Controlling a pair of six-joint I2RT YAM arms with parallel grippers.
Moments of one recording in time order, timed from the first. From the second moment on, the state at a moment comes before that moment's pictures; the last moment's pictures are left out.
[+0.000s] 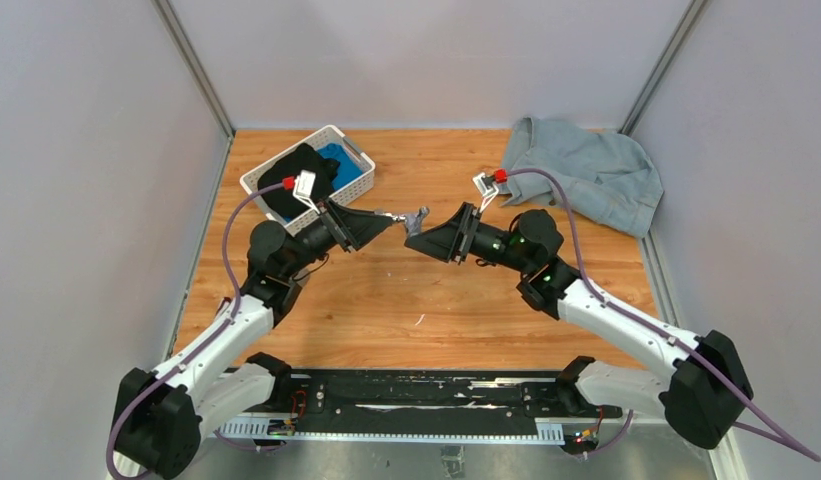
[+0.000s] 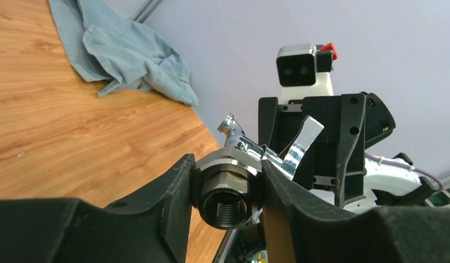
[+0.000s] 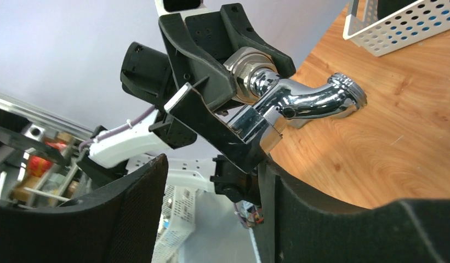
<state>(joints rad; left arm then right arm) -0.39 0.96 0.53 0.64 0.53 -0.95 0.72 1.12 0.71 0.56 -0.51 1.07</state>
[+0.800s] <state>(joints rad) -0.39 1.05 0.61 0.30 0.64 -1.11 0.75 0.67 0.79 0.07 -0.54 0.02</state>
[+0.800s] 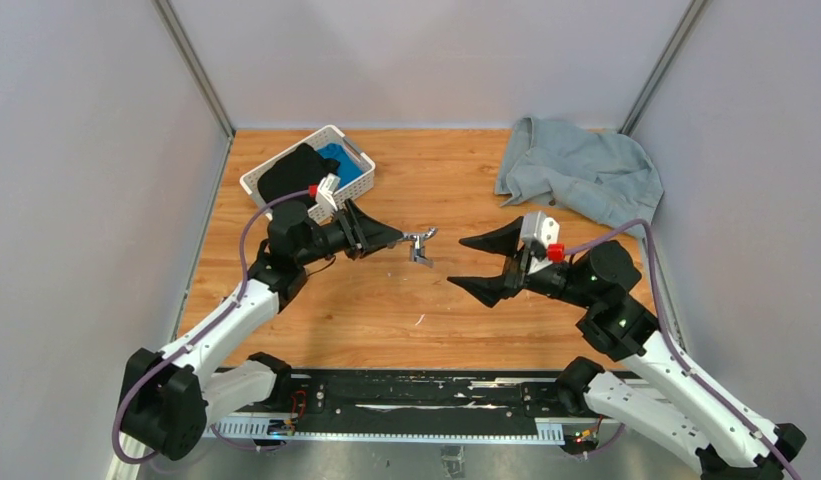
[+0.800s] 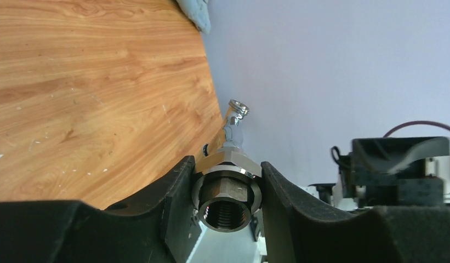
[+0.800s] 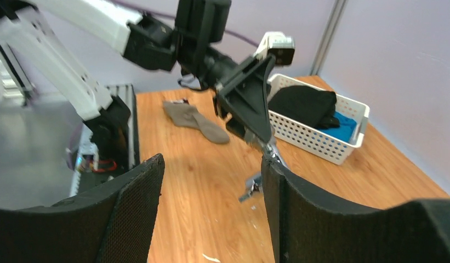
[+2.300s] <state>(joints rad) -0.39 1.10 0.83 -0.01 0.88 -1.27 1.01 0.90 0.56 0.35 0.01 -1.03</state>
